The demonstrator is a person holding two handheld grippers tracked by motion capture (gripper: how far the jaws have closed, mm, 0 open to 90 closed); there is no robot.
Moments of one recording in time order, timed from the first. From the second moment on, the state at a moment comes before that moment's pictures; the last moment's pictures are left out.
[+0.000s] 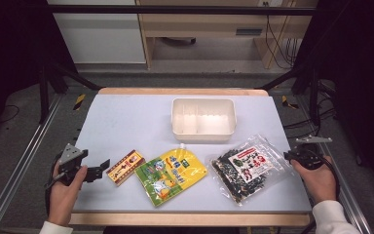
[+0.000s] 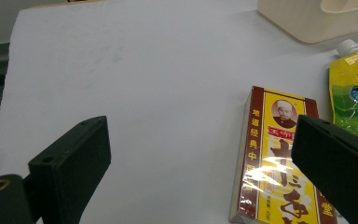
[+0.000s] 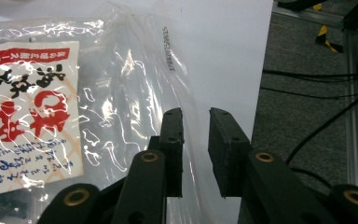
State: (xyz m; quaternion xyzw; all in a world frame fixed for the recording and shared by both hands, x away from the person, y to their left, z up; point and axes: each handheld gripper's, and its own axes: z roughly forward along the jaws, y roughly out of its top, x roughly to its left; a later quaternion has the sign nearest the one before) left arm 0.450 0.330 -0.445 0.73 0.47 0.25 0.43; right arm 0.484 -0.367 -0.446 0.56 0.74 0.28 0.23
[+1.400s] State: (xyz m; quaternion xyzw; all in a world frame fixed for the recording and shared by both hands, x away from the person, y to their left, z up) left arm 0.450 0.329 -0.446 0.74 0.46 0.25 0.42; right arm 0.466 -0.364 -0.446 0.54 0.76 0.31 0.20
